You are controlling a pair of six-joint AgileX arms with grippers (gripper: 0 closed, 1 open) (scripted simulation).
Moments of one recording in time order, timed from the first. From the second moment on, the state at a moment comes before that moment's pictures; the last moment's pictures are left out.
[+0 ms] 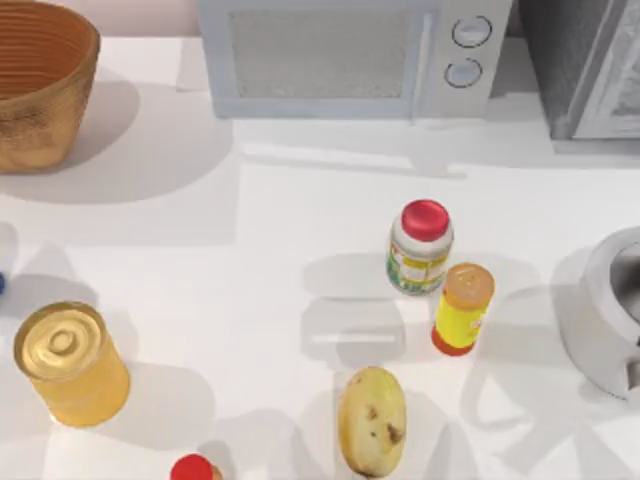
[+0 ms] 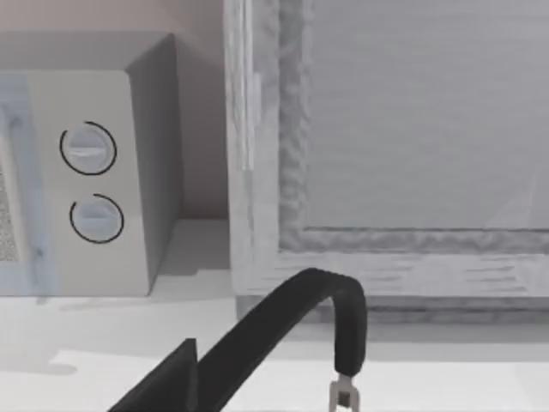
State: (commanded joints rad) left arm 0.02 0.36 0.35 -0.12 -0.02 0.00; right arm 0.00 0.00 0.00 0.00 0.00 0.00
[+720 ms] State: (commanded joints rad) left arm 0.00 0.00 0.00 0.00 0.00 0.00; right arm 0.00 0.00 0.00 0.00 0.00 0.00
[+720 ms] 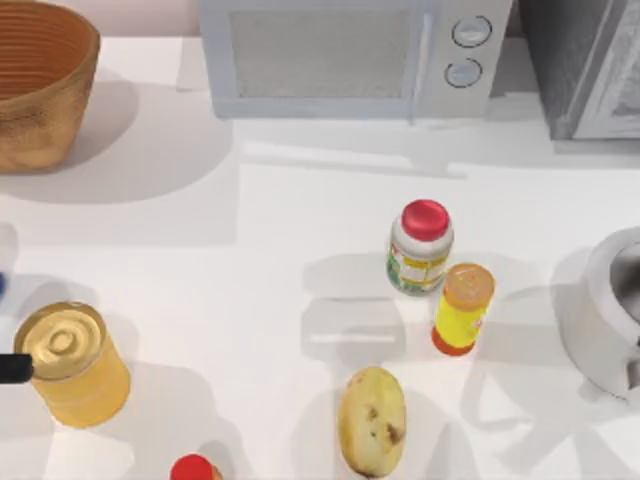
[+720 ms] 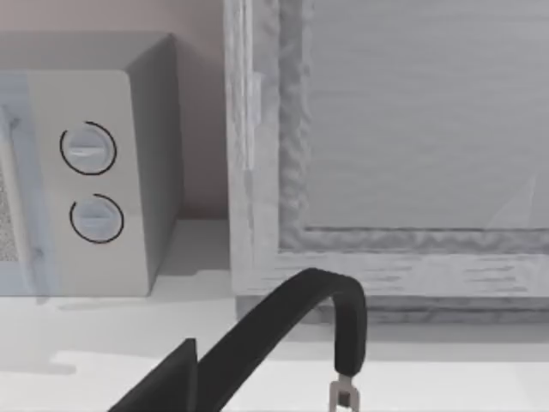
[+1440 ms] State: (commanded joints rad) left arm -0.06 0.50 0.29 0.27 0.23 0.01; right arm 0.00 0.00 0.00 0.00 0.00 0.00
